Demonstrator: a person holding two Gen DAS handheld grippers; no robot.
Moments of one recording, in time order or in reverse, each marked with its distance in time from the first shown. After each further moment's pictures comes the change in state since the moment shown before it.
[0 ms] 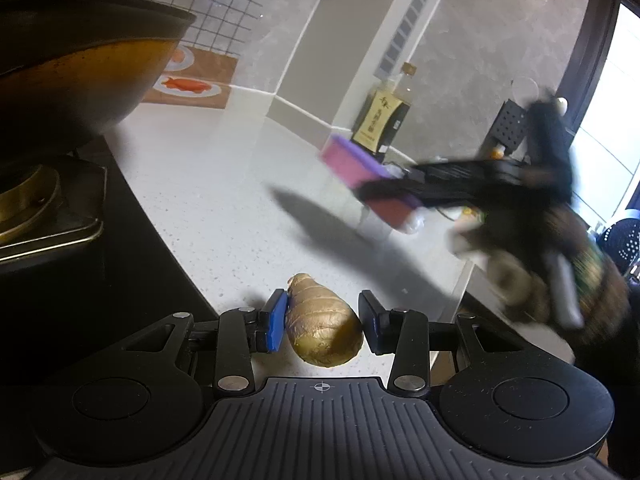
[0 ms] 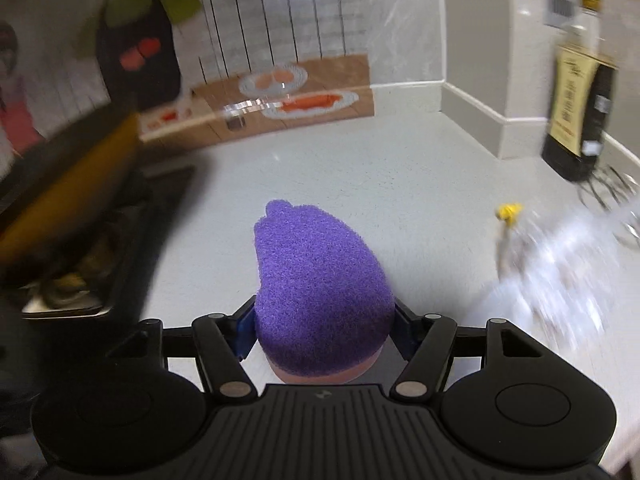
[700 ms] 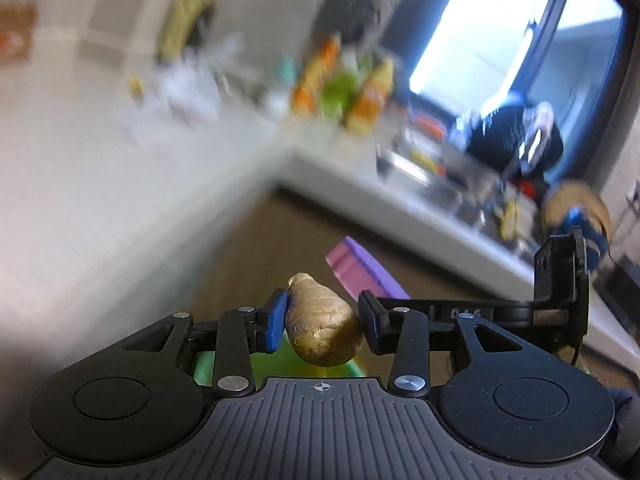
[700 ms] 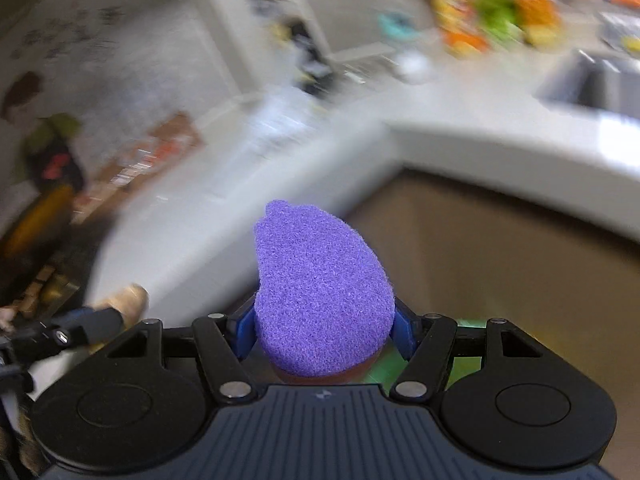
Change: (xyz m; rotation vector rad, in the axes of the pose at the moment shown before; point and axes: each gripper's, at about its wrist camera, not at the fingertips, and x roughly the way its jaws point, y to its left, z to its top) left arm 0.084 -0.135 -0.091 0.207 0.234 -0.386; right arm -0.172 -0.099 -0.259 0.504 -0.146 -0.271
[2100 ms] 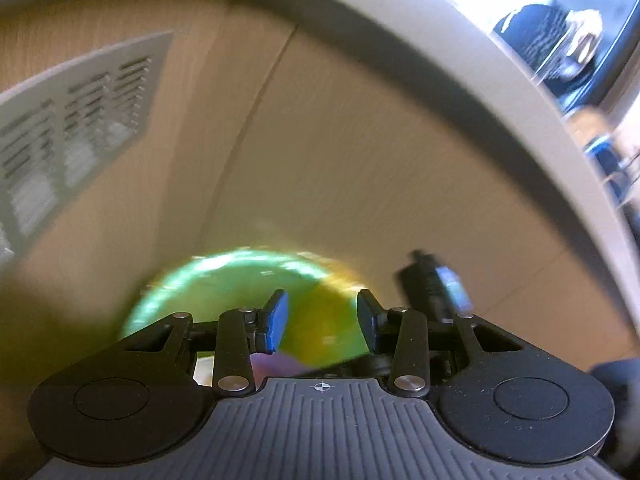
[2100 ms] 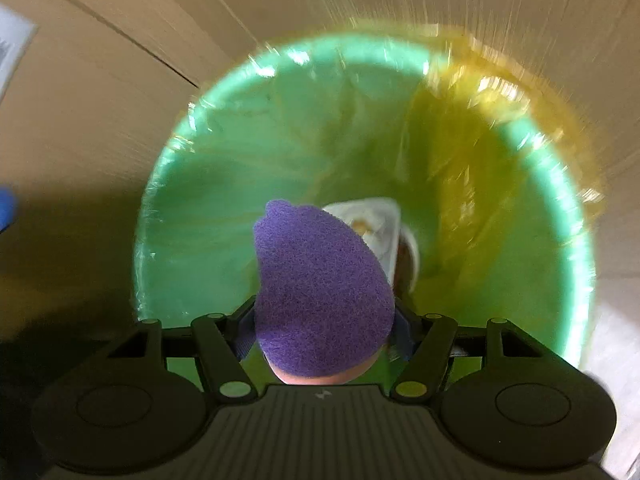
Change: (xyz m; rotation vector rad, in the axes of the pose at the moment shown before) left arm 0.217 0.051 -0.048 -0.016 0.220 -0.138; right arm 0.225 -0.168 -0.099 0.342 0.608 -0.200
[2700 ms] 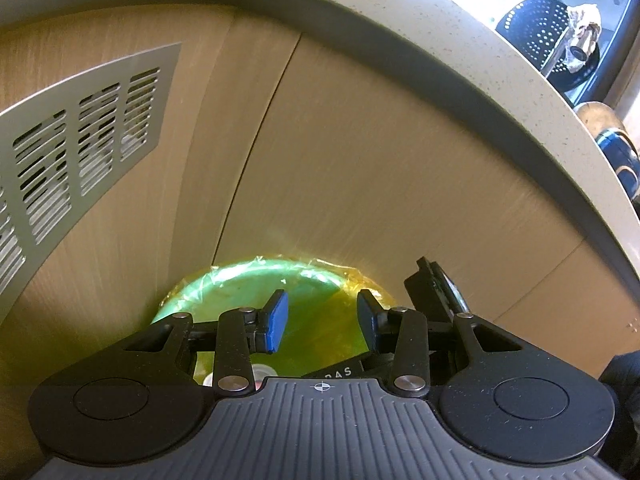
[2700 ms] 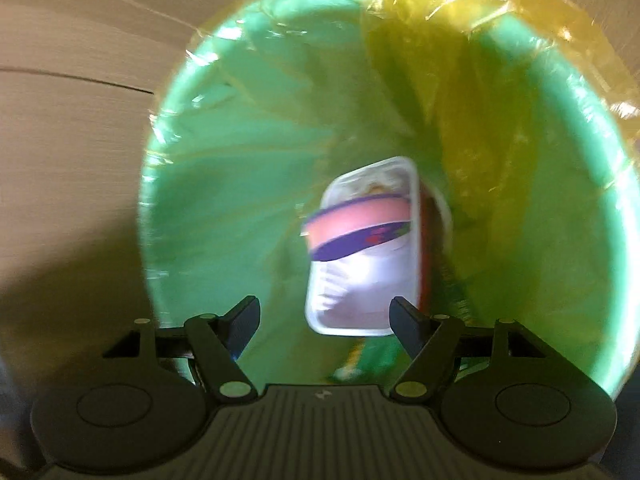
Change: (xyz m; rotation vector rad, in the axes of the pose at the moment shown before) left arm 0.000 0.002 -0.005 0.049 -0.024 0.074; right arm 0.012 -0.020 0.000 0.146 0.066 0.081
